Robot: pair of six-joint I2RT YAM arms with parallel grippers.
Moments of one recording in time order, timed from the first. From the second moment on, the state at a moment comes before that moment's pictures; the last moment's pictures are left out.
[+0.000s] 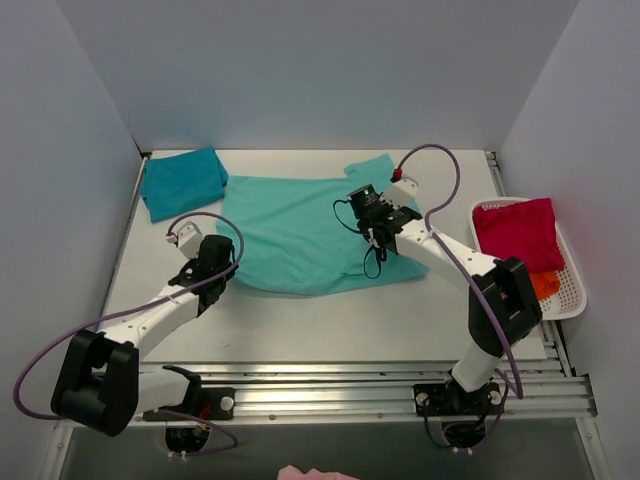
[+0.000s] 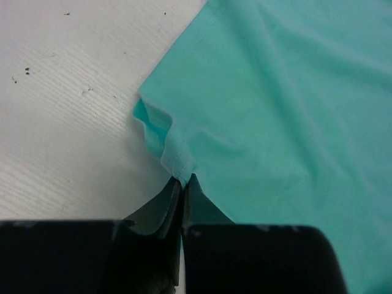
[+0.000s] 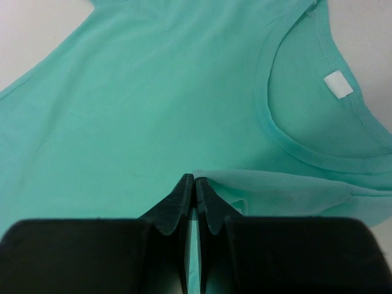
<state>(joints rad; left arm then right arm) -0.37 1.22 0.60 -0.14 -0.51 -0.94 0.59 1.65 1.22 -0.45 0.64 1.00</state>
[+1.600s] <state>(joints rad) -0.14 1.86 1.09 -0.04 -0.29 -0.81 0.37 2.23 1.69 -0.42 0.60 0.91</state>
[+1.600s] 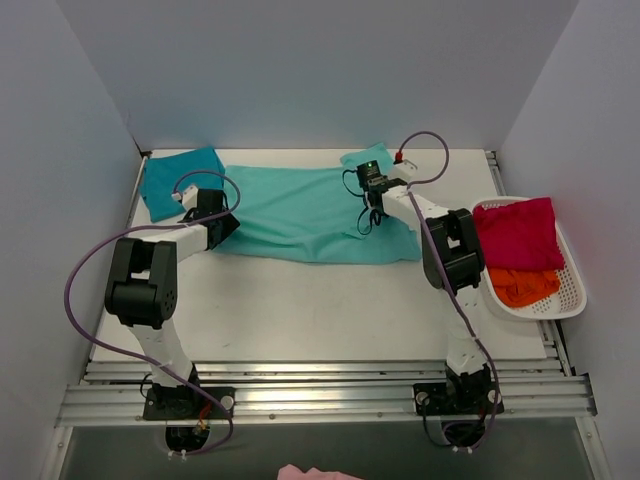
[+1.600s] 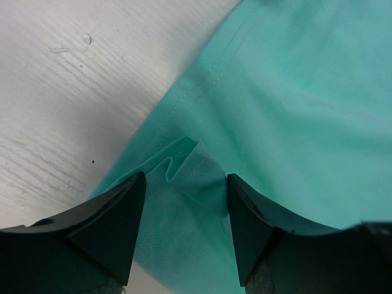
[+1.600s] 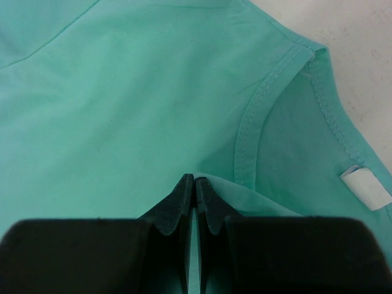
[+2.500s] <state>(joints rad) -0.12 1.68 1.10 -0.28 -0.55 -0.90 0.34 2.24 1.71 -0.40 0.60 0.89</state>
